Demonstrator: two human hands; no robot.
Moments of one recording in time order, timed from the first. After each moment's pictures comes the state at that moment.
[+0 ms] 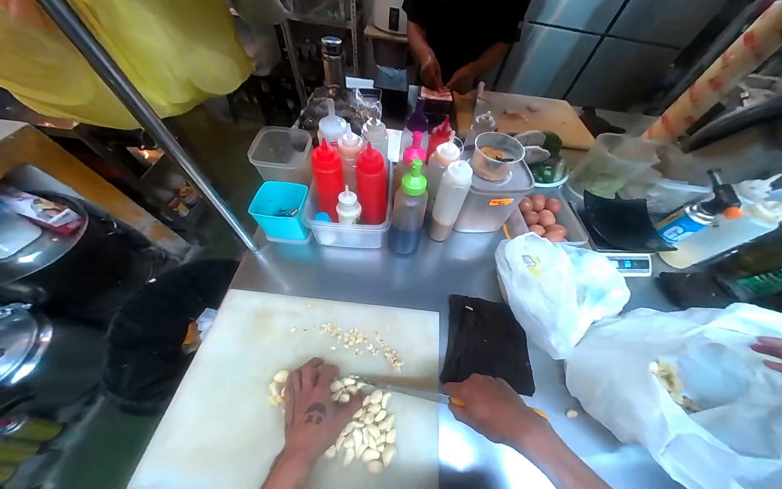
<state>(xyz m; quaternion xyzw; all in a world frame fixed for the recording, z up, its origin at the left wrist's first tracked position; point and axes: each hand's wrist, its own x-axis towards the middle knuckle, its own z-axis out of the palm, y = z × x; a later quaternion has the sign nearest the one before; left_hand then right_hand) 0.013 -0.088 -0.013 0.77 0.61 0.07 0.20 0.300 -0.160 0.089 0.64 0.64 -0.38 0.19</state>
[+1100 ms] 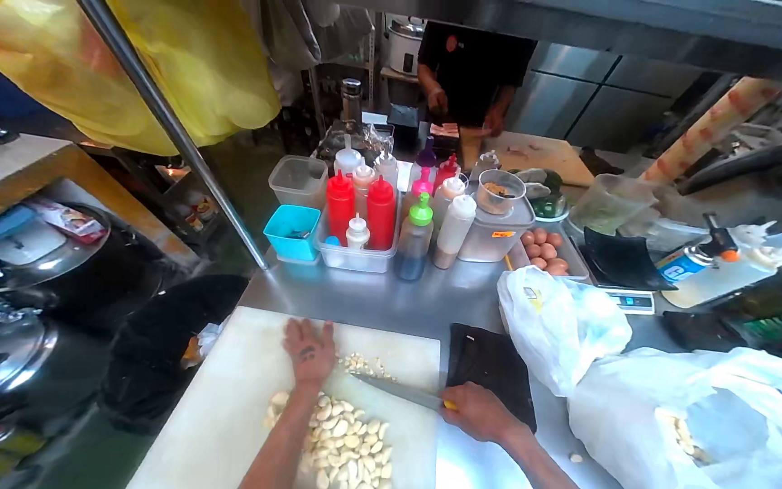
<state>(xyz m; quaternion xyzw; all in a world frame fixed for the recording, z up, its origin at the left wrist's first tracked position) 0.053 0.016 0.007 0.62 0.70 0.22 0.29 0.328 -0.127 0.038 0.64 0.66 -0.39 0.10</state>
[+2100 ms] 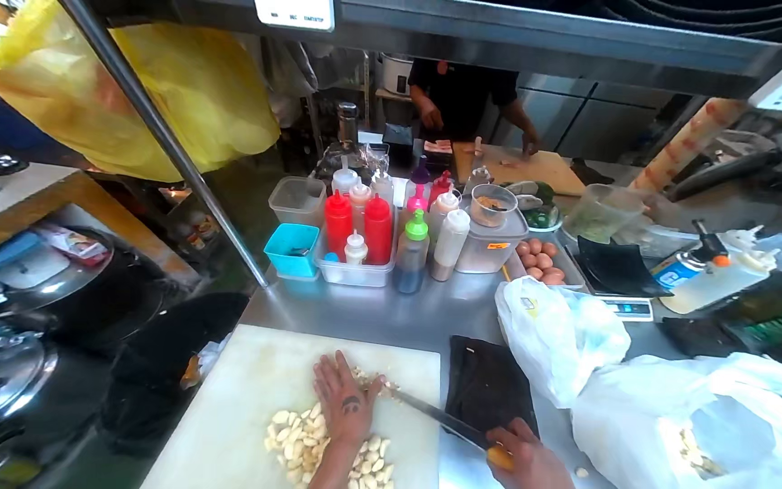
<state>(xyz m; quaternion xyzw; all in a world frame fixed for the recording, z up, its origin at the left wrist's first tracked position) 0.094 -0.047 -0.027 0.68 0.69 0.15 0.21 0.327 -0.224 0.081 0.82 0.52 -0.25 -0.01</state>
